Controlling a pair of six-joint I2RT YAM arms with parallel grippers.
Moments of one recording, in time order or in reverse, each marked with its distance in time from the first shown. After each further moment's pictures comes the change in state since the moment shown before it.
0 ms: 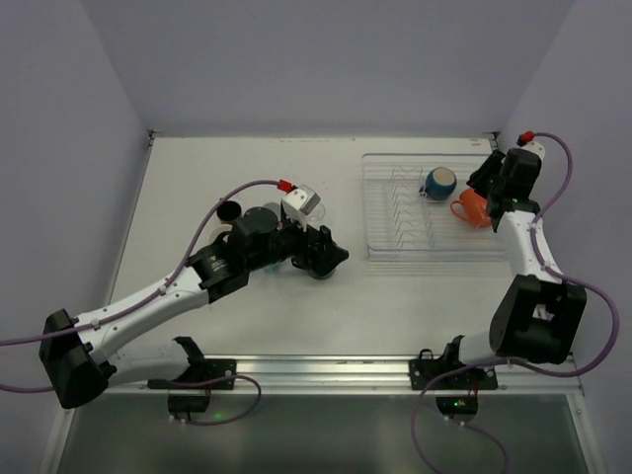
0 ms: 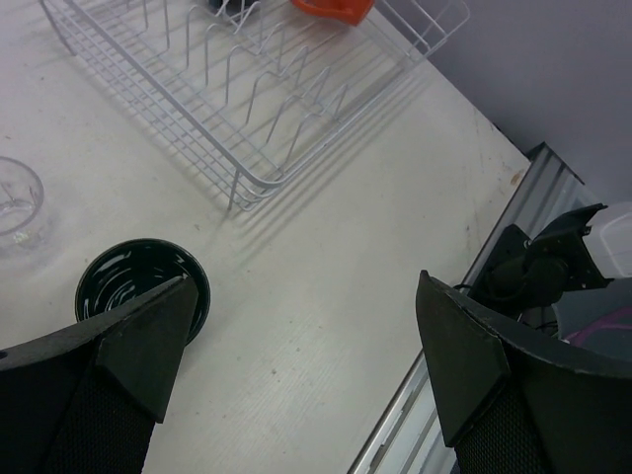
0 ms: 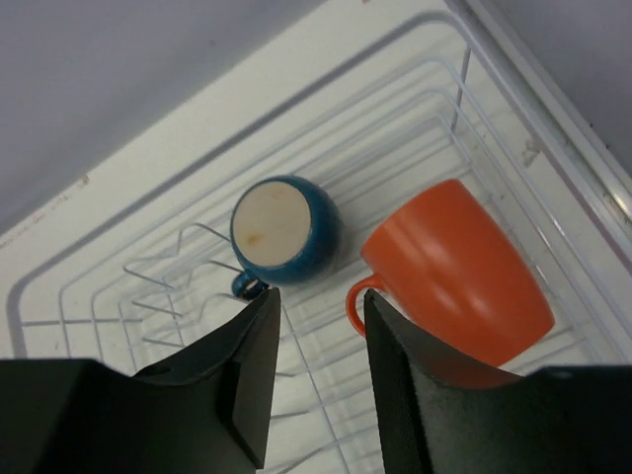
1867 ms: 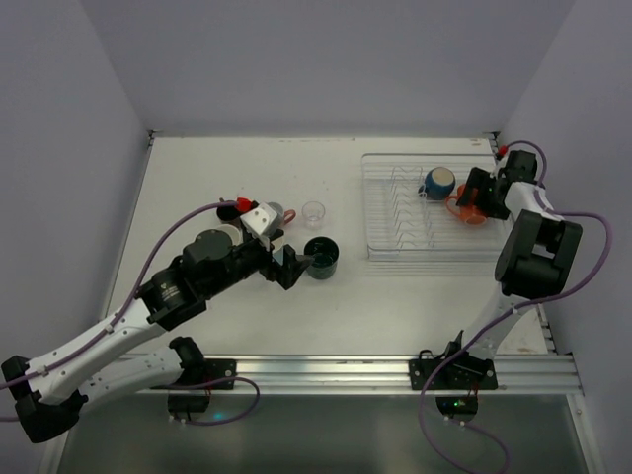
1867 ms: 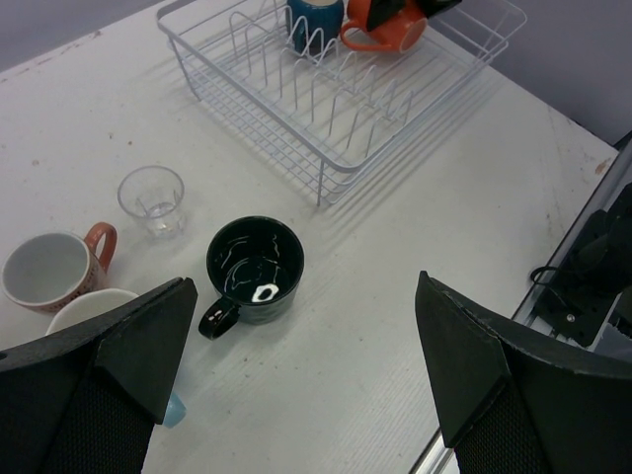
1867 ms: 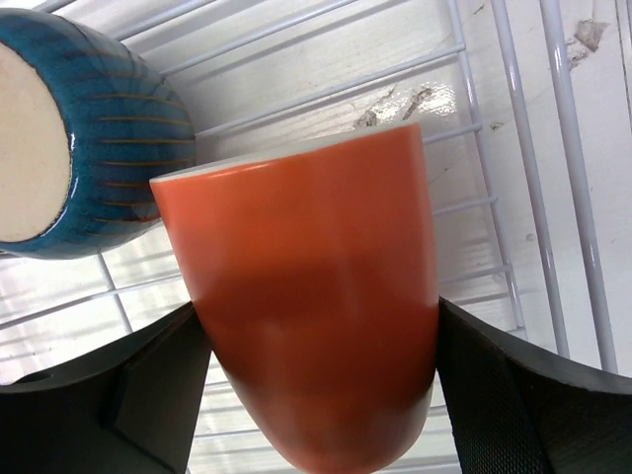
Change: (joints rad) left arm -0.021 -0.332 -0.080 -0.169 -0.158 0.211; right arm -0.112 0.475 0.267 -0.343 -0.198 -0.340
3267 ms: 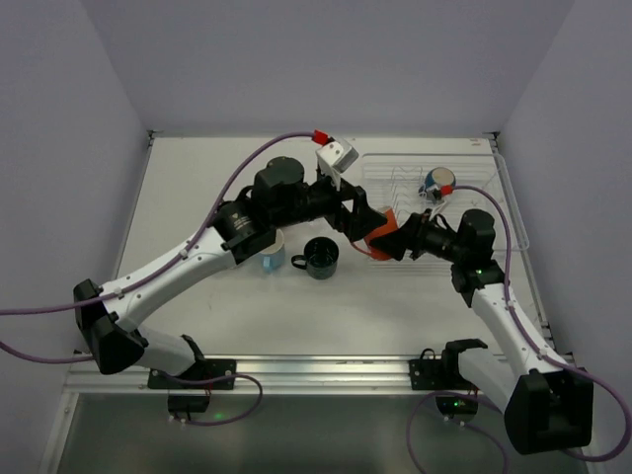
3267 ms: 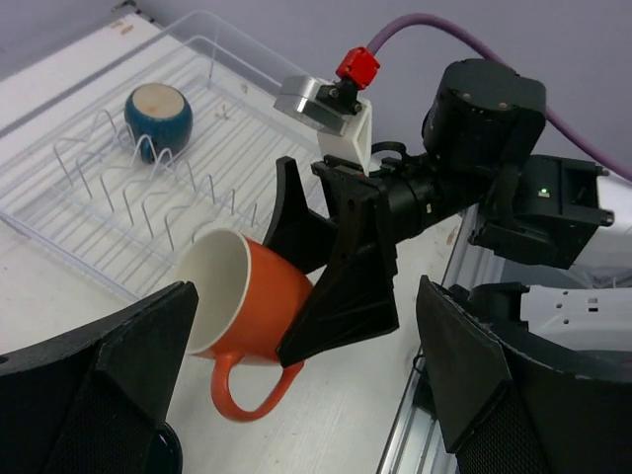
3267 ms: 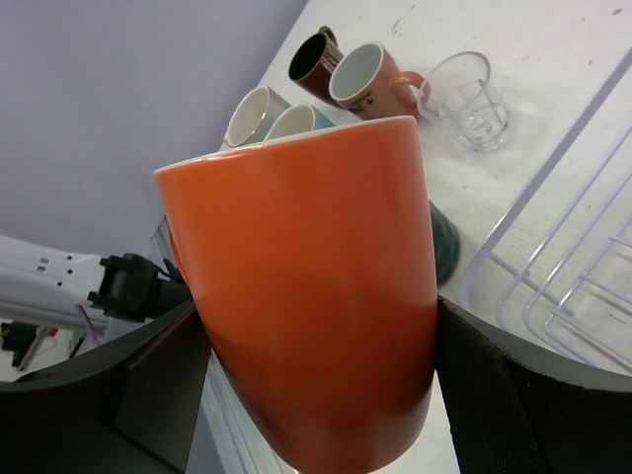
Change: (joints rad) left arm 0.009 0.576 0.549 0.098 0.289 -0.121; right arm 0.447 -0.937 -0.801 0.578 -0.674 0.489
